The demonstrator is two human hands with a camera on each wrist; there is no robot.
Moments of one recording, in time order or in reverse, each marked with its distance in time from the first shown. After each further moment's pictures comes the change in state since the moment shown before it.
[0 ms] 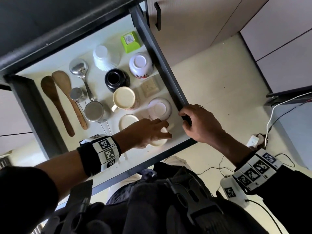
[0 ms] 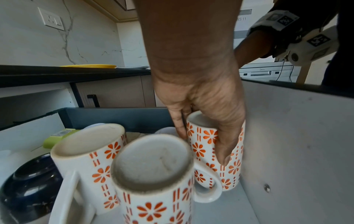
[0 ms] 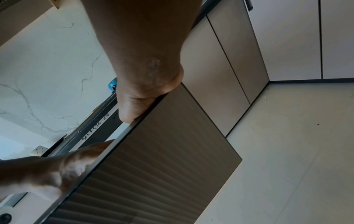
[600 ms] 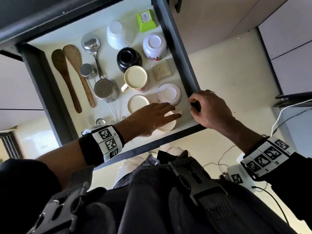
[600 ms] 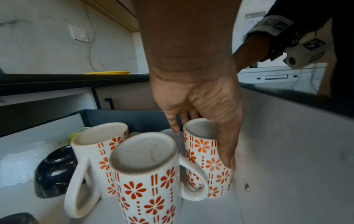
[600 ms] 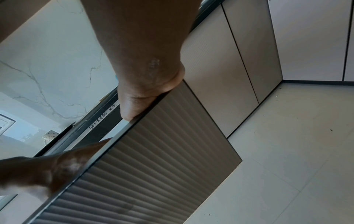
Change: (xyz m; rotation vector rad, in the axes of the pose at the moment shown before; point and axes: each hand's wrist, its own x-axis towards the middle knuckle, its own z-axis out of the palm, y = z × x) left_hand -0.023 0.018 0.010 0.029 0.055 -0.210; right_hand 0.007 -0.009 0.003 -0.057 0.039 -0.043
